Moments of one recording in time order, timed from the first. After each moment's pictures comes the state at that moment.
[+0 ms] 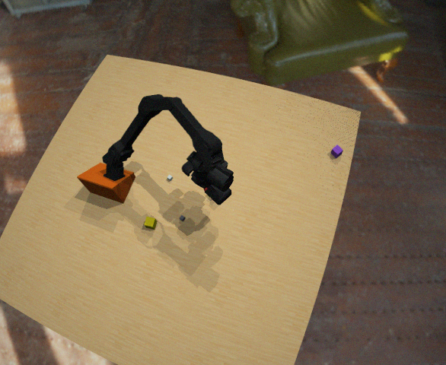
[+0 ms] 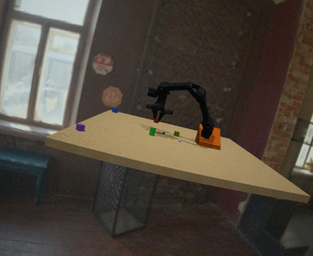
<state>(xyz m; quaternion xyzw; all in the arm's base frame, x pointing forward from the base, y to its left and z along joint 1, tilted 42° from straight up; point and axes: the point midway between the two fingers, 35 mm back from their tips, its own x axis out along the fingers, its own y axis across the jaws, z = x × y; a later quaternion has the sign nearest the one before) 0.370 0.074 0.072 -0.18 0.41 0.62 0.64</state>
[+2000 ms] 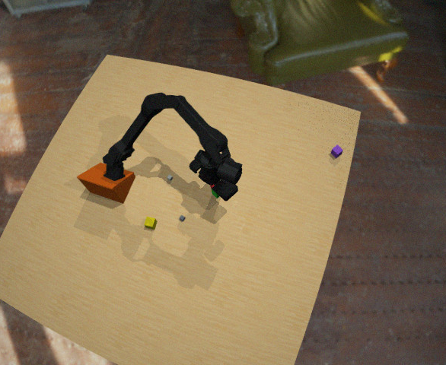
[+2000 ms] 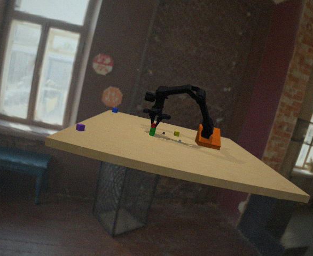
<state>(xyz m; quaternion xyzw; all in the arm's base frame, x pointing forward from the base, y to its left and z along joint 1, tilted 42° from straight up) 0.372 0.119 0.069 -0.18 0.41 0.63 0.64</state>
